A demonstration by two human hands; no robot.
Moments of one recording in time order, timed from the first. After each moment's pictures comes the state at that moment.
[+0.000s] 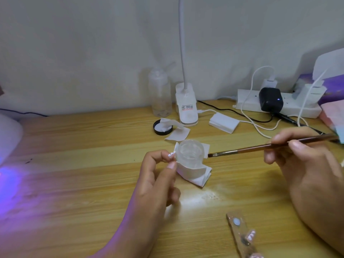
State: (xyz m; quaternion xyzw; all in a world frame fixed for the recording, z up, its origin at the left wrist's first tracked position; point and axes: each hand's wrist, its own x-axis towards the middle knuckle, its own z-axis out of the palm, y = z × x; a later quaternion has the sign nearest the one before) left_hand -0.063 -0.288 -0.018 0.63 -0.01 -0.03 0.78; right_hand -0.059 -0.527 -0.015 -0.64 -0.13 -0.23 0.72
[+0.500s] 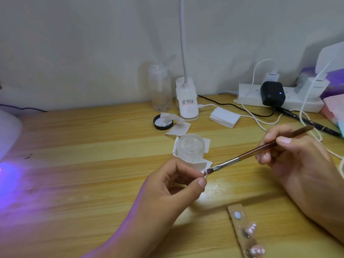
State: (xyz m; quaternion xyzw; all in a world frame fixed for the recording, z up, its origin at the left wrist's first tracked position) left_hand -0.072 -0.288 -0.018 0.70 -0.12 -0.09 0.70; right_hand -0.058 -0.525 -0.013 -0.58 -0.08 -0.11 0.80
